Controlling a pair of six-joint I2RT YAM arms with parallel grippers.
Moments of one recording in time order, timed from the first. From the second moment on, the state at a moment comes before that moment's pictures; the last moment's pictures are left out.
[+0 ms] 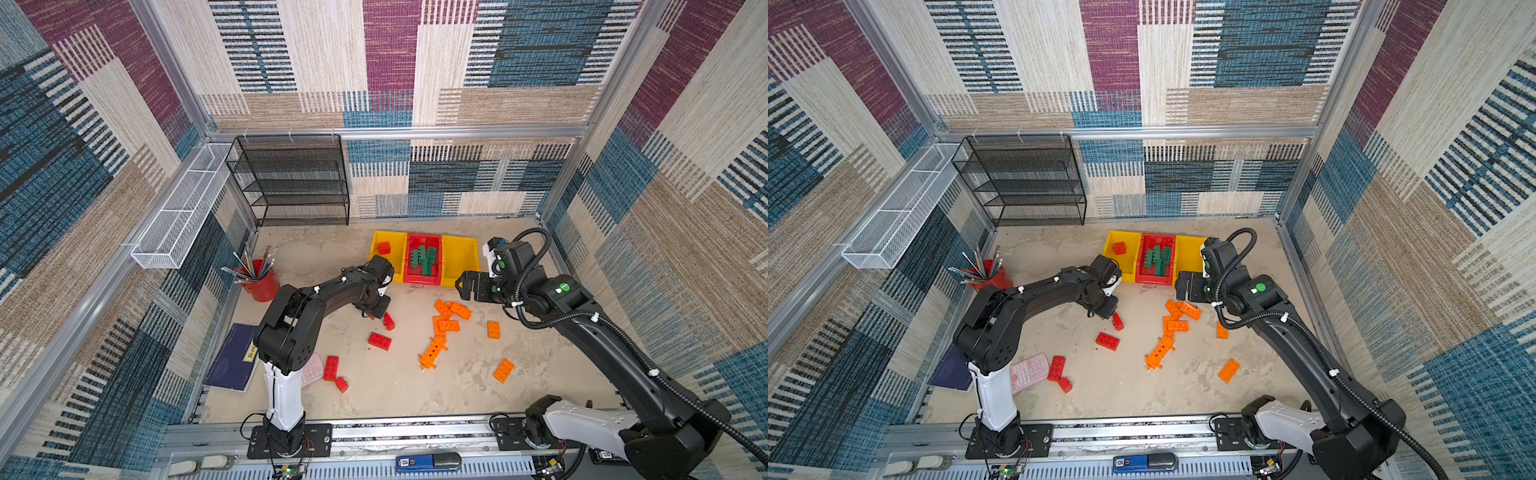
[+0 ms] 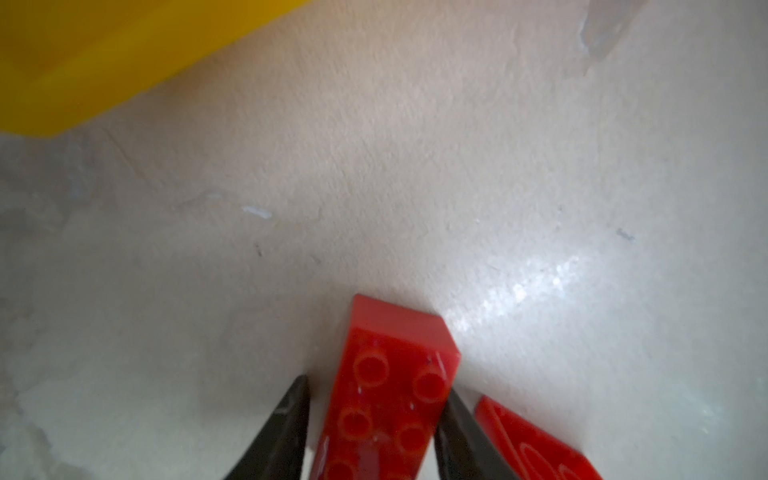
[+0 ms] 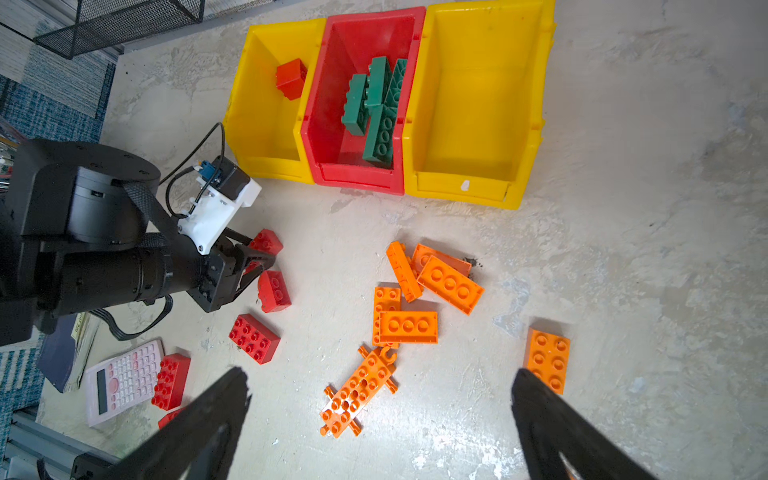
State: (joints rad) left arm -0.55 1.94 1.30 -0.64 -0.03 -0.05; right arm 0.47 1.16 1.21 -0.89 0.01 0.49
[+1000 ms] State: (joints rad) left arm -0.52 2.42 2.40 -1.08 -0.07 -0.08; right arm 0.47 1.30 1.28 -0.82 0.03 0.45
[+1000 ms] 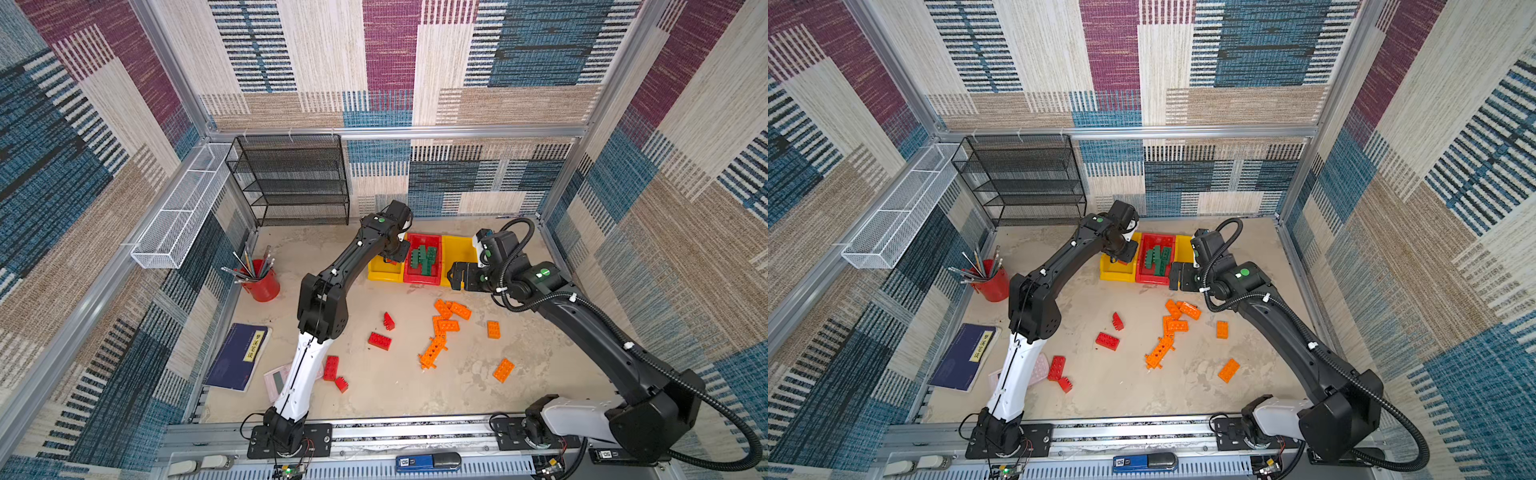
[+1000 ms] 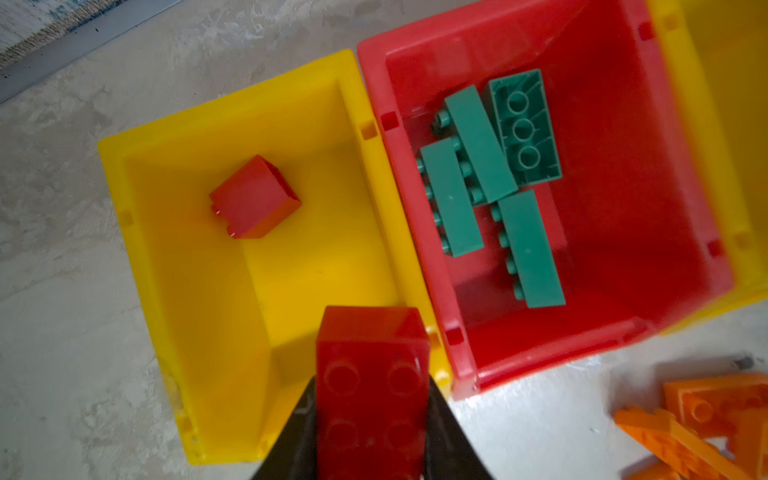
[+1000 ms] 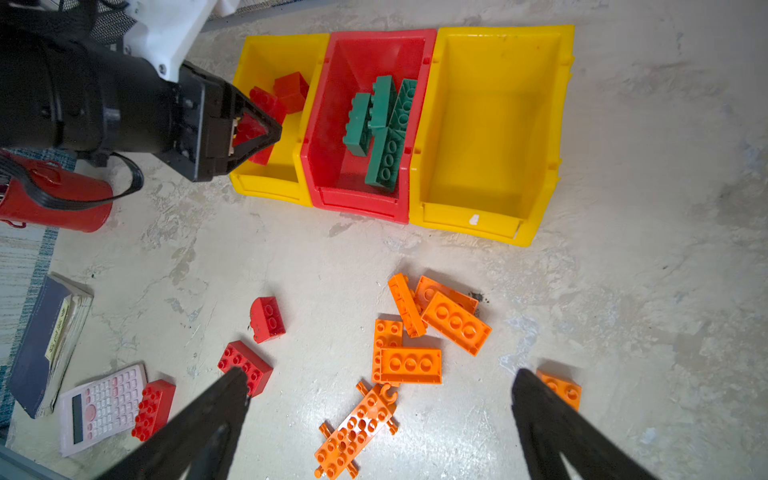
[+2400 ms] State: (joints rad) left arm -0.74 1.67 1.29 -0.92 -0.12 -0.61; right arm 0.47 1.21 1.15 -0.77 -0.09 0.40
